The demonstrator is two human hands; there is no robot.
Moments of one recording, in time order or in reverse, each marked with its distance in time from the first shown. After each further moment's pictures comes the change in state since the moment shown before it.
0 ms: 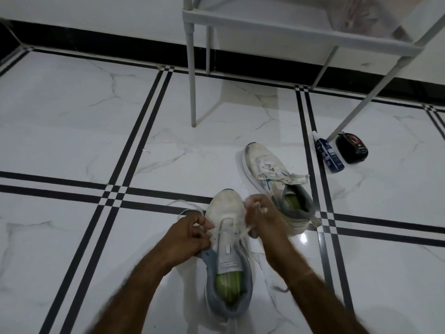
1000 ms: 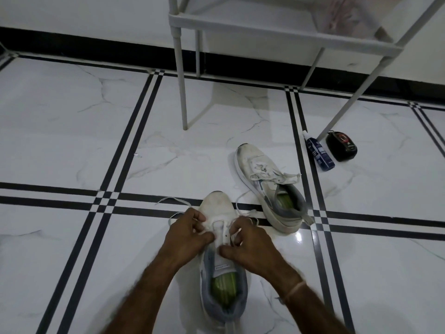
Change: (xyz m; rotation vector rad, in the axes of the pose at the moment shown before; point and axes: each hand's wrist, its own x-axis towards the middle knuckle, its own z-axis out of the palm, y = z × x) left_hand 0.009 0.009 0.019 0.142 0.247 0.066; right_hand -0.026 0.003 0.005 -0.752 -0.183 0.192
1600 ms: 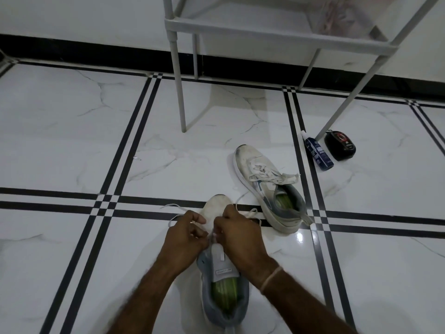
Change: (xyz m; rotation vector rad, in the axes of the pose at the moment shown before) left_hand 0.000 -0.011 0.001 0.001 -0.008 0.037; right_hand 0.024 -0.015 0.023 -0.440 0.250 -0.347
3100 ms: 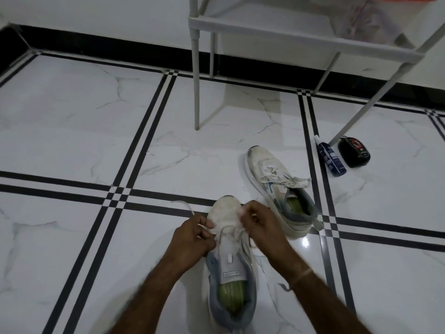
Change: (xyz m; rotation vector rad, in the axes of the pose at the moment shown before) left_hand -0.002 -0.013 -0.003 -0.110 -0.041 -0.060; right_hand -0.001 0.022 -0.024 0.985 0.090 0.226
